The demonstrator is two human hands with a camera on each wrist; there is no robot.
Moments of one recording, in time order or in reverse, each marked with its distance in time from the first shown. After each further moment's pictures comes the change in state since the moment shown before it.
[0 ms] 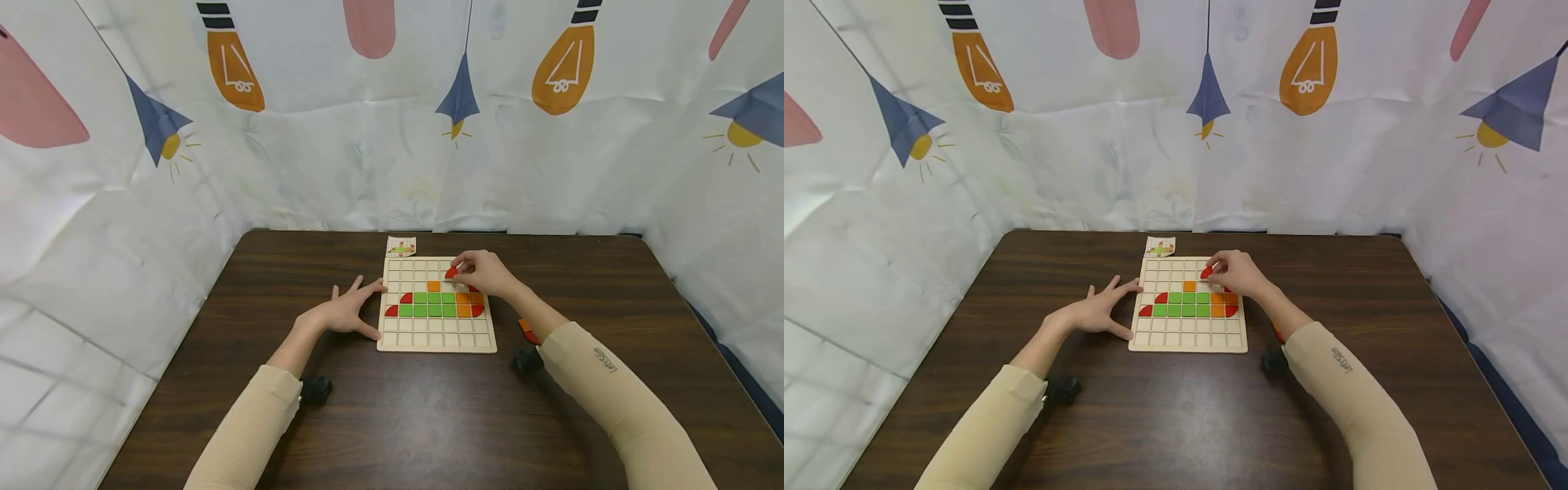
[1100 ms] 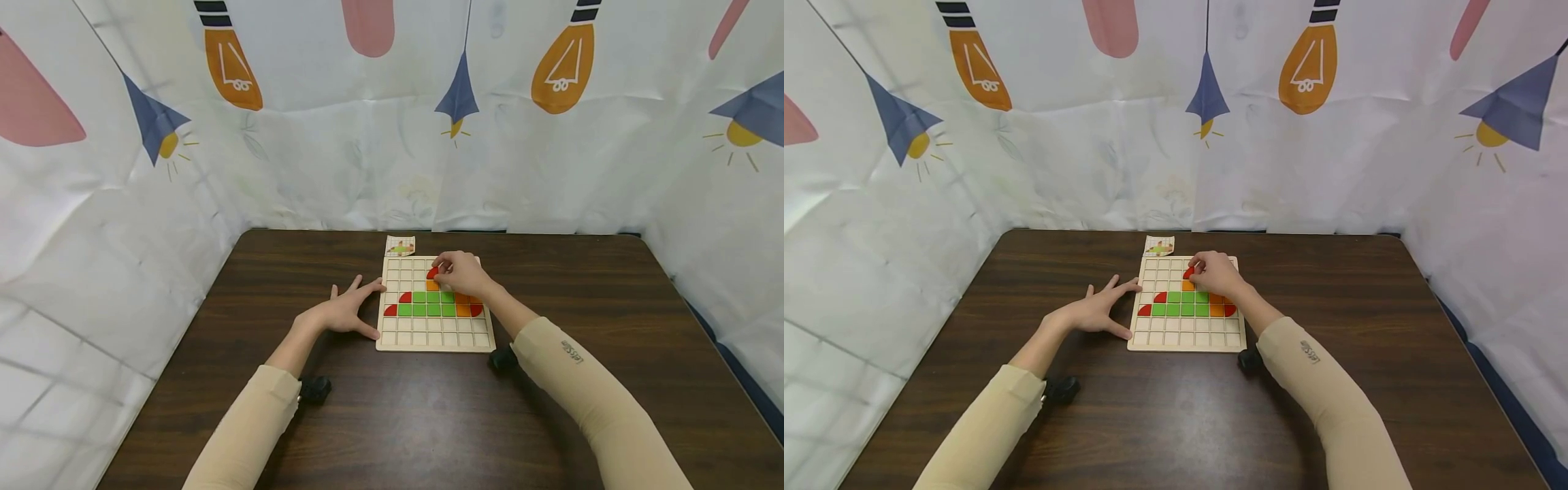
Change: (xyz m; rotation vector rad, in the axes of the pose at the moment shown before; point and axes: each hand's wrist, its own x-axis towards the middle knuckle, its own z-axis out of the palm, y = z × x) left_hand 0.001 0.000 0.000 0.001 0.008 -0.003; right_hand 0.020 -0.019 0.029 -0.009 -0.005 -0.014
